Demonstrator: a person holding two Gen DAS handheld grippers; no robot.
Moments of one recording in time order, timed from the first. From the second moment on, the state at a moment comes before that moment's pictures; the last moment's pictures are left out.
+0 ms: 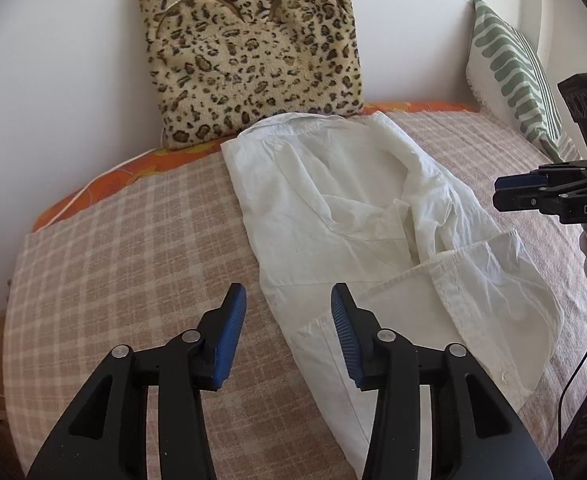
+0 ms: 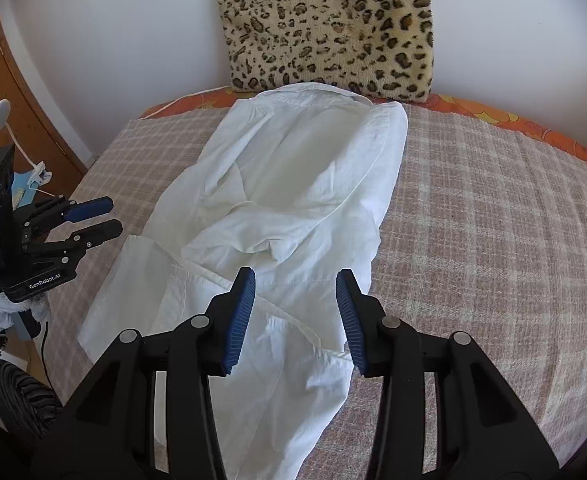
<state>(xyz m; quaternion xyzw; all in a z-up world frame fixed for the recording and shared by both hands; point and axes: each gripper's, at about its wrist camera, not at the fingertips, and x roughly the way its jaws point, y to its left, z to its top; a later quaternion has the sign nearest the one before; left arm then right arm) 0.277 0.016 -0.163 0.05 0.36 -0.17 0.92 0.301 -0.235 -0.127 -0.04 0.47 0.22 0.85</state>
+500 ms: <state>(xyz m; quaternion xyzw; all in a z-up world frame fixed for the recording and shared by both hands) 0.396 0.044 -0.172 -0.06 0.37 -0.18 0.91 0.401 -0.251 -0.138 -0.04 0.46 0.17 0.87</state>
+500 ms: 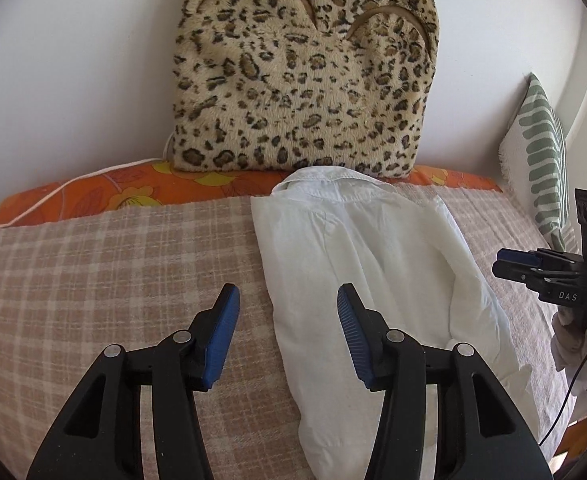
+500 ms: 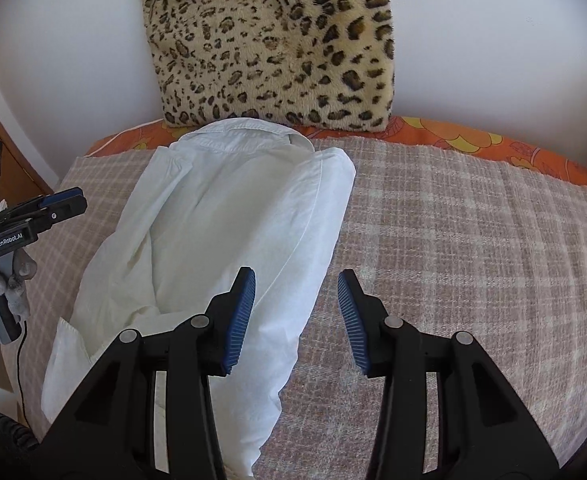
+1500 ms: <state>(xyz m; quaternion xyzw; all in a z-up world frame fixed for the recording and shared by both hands) 0.496 0.056 -0.211 -0.14 0.42 -0.19 0.88 0.500 -0.292 -0.157 0.10 0.48 0.22 0.85</state>
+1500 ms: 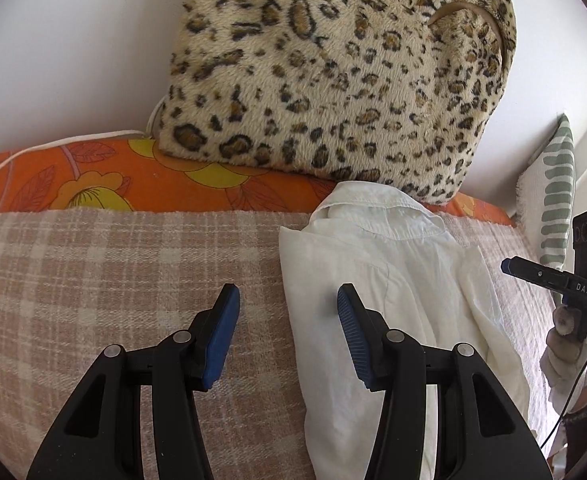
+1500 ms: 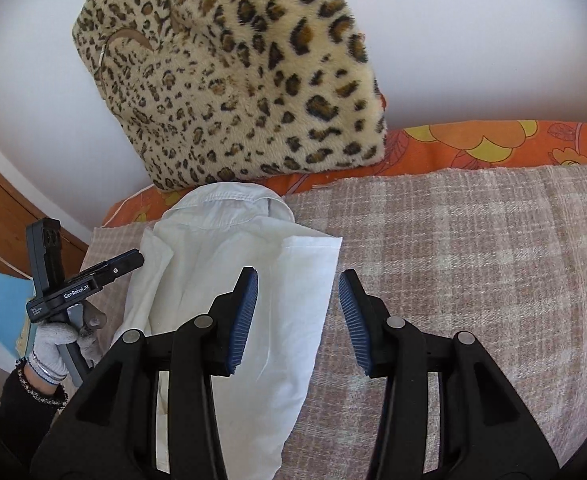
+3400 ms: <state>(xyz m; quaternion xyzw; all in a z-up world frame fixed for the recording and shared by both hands) 0.170 0.036 -0.147 0.01 0.33 -0.31 0.89 0.184 -0.278 -0.120 -0.12 0.37 0.21 0.90</state>
